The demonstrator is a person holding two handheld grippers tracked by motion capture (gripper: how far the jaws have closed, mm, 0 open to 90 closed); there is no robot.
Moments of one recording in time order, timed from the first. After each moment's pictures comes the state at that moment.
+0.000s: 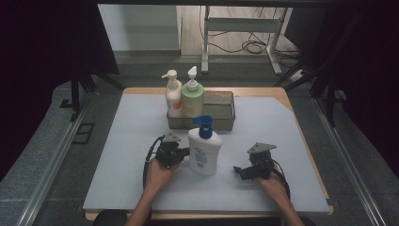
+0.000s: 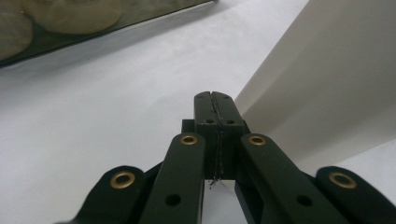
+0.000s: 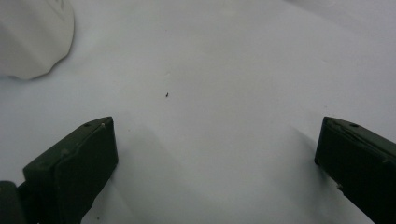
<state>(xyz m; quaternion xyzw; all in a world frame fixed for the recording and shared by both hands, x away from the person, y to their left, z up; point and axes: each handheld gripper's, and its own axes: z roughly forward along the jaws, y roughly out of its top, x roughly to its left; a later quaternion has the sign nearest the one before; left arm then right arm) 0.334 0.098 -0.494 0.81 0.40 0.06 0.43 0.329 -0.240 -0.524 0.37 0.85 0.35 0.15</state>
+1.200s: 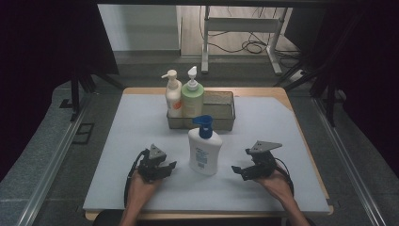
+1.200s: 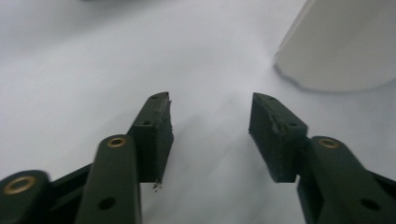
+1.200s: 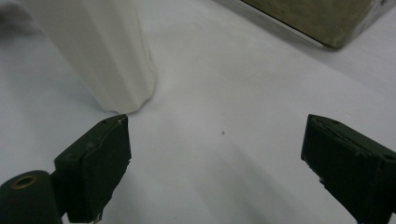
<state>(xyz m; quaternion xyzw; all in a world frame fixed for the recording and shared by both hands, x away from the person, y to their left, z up) 0.288 0.147 -0.512 0.81 0.45 0.15 0.36 0.314 -0.235 -0.488 0.32 0.85 0.41 0.12</state>
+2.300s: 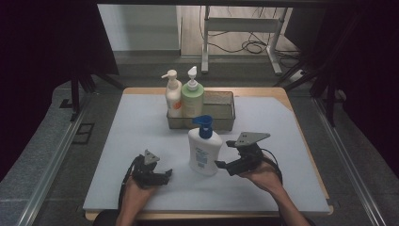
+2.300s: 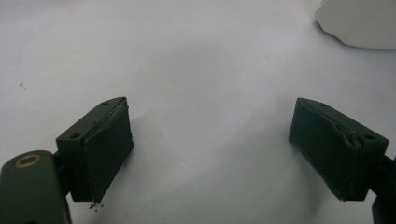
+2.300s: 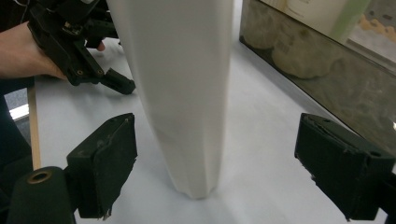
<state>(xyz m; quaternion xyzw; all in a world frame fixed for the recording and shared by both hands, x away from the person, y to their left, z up) 0.279 0.159 -0.524 0.80 0.46 0.17 0.33 0.314 -0.182 -0.437 0.24 0.85 0.46 0.10</state>
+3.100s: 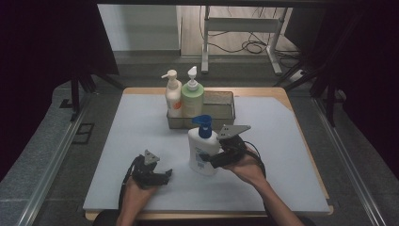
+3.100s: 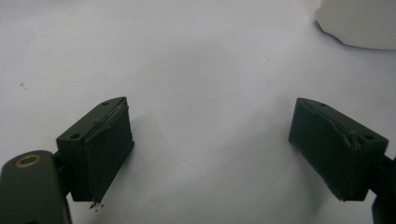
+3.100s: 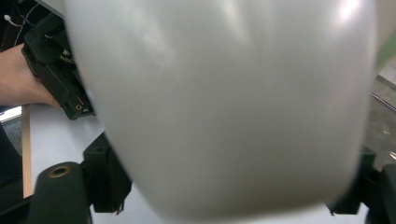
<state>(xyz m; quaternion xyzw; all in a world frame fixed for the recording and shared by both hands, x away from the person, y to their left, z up) 0.279 0.158 -0.525 0.80 0.46 0.17 0.33 0.328 -0.135 -0.425 0.22 0.86 0.45 0.10</state>
